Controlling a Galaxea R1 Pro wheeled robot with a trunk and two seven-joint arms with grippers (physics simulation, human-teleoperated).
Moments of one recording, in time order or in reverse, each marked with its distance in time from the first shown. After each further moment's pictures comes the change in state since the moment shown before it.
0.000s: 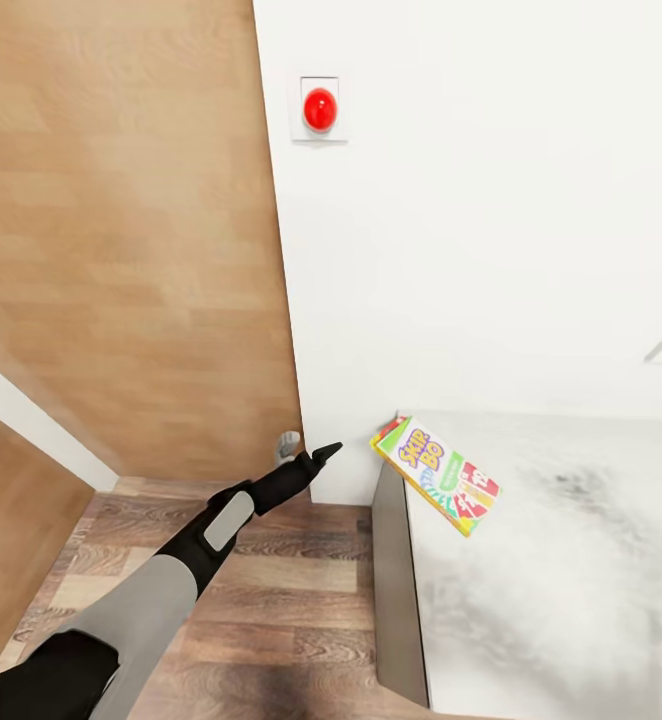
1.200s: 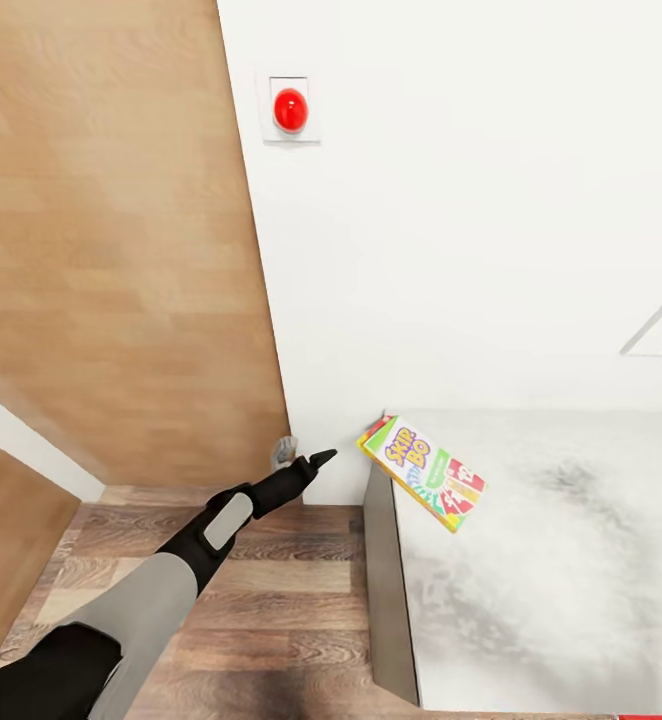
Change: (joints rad) left arm -0.015 -0.001 0.006 0.052 0.010 0.006 0.099; right arm 0.000 0.004 -0.001 0.000 0.000 0.000 0.002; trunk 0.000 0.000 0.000
